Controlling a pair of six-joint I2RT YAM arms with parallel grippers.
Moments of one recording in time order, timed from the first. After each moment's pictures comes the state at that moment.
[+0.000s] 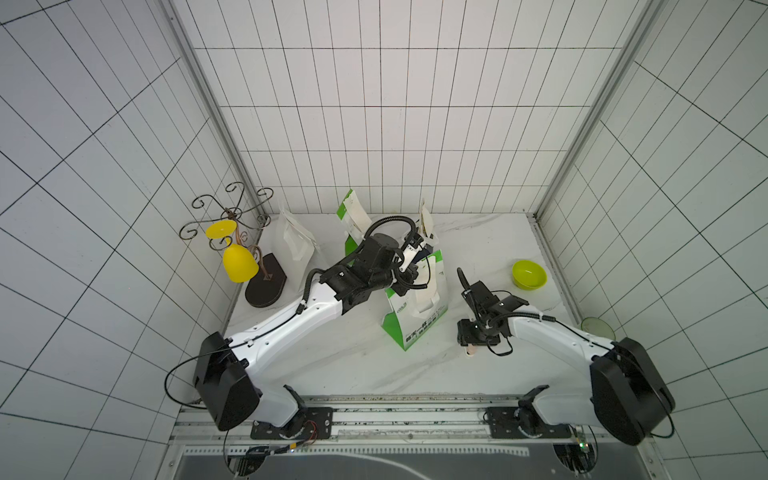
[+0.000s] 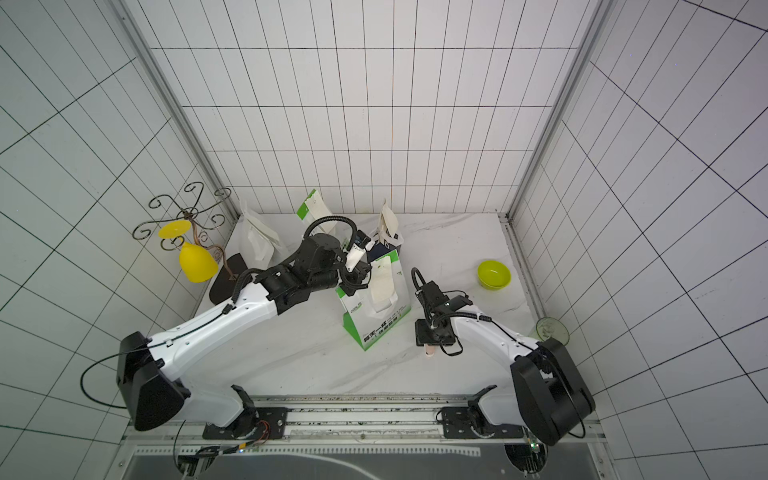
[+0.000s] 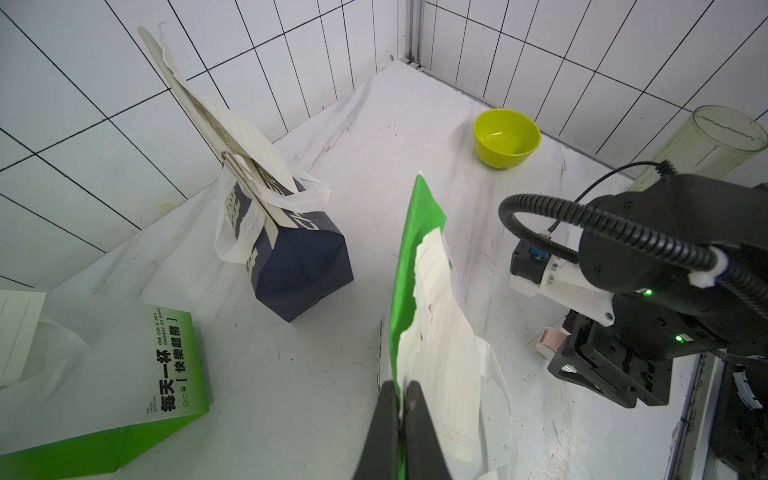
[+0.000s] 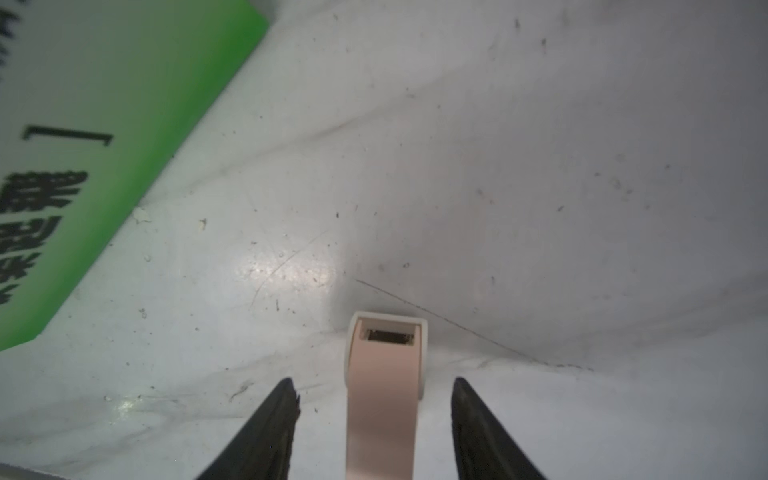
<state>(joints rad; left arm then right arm) -0.76 1.43 1.27 -0.41 0.10 0.04 0.52 1.35 0.73 -0.75 -0.04 0.47</state>
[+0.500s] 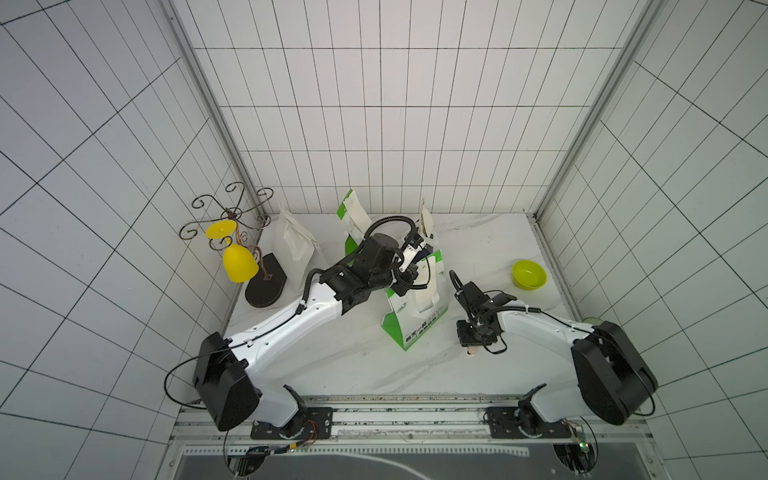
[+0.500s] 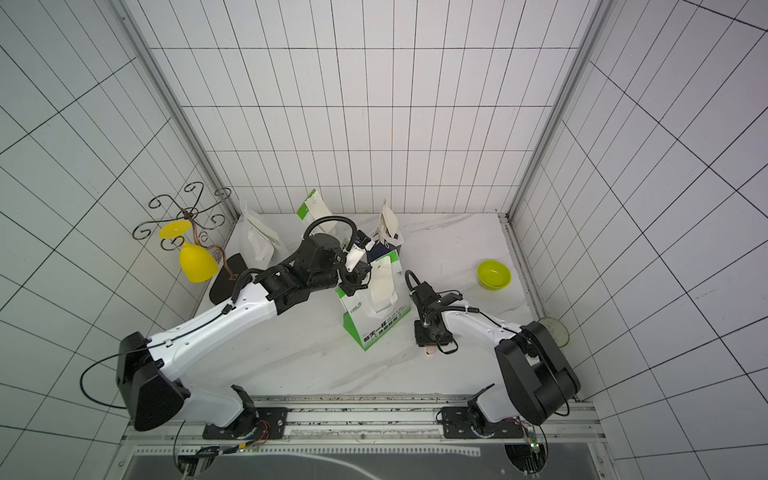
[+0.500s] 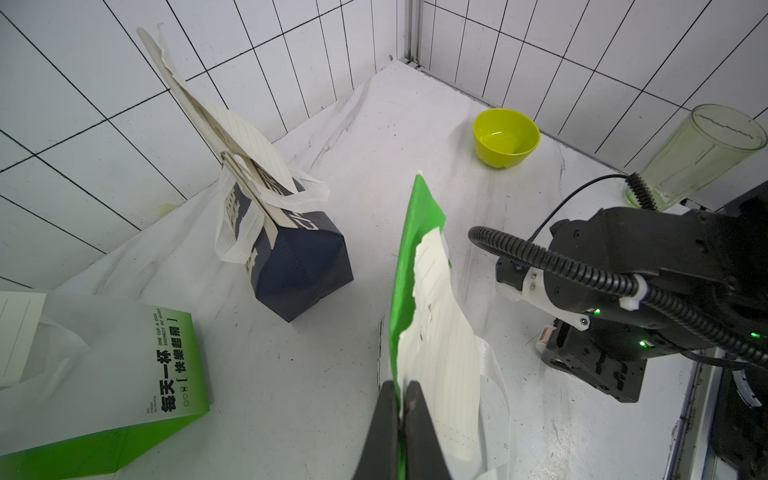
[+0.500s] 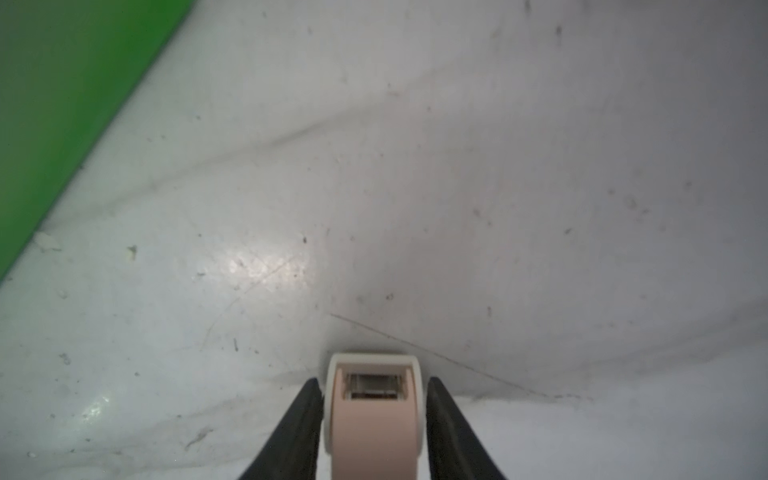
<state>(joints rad) -0.76 1.43 1.27 -0.42 0.11 0.05 0.54 1.45 0.76 -0.73 0.02 0.47</state>
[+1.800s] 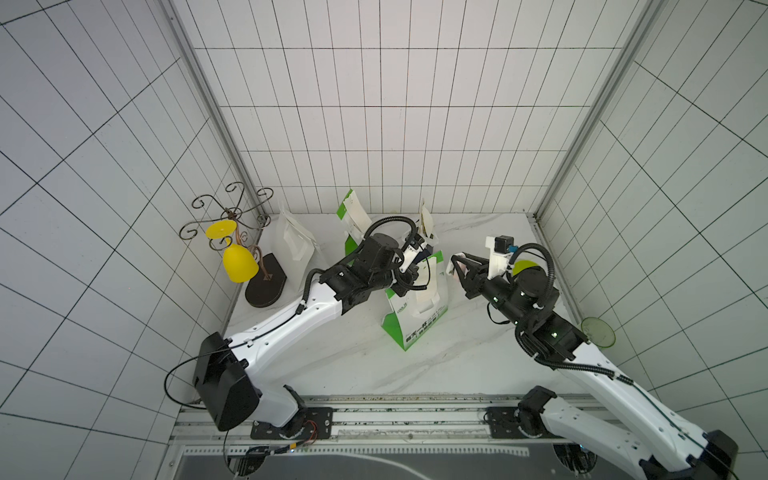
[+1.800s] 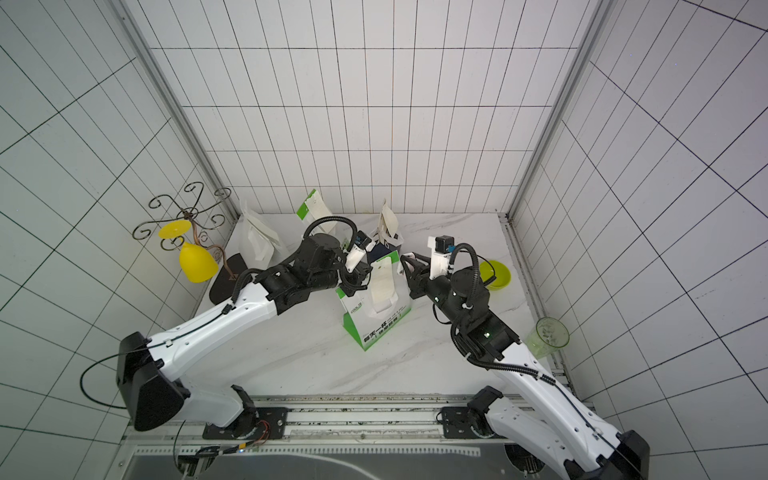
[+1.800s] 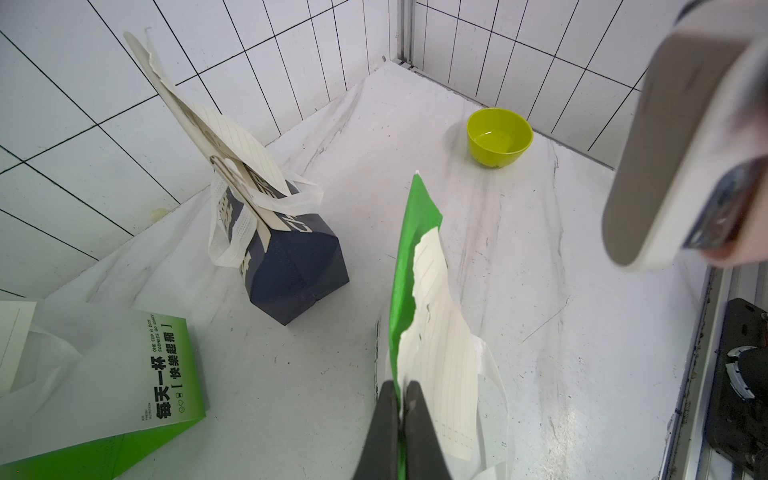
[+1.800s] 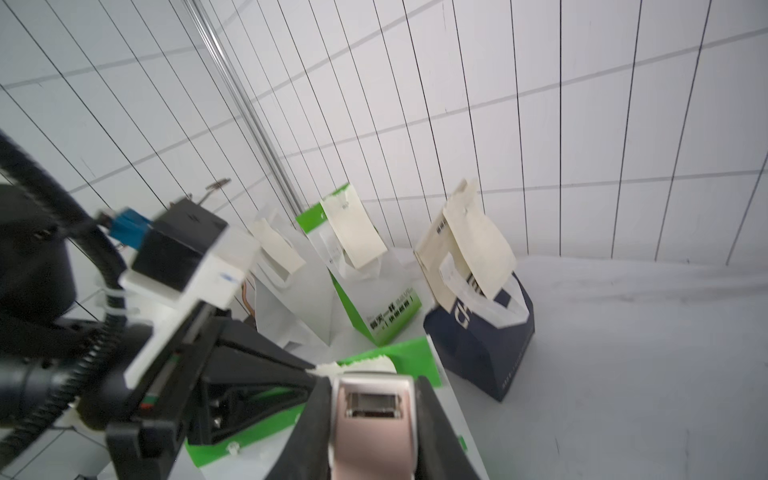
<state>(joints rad) -0.76 1.43 1.27 -0.42 0.13 0.06 0.62 0.86 0.77 0.11 0.02 0.34</state>
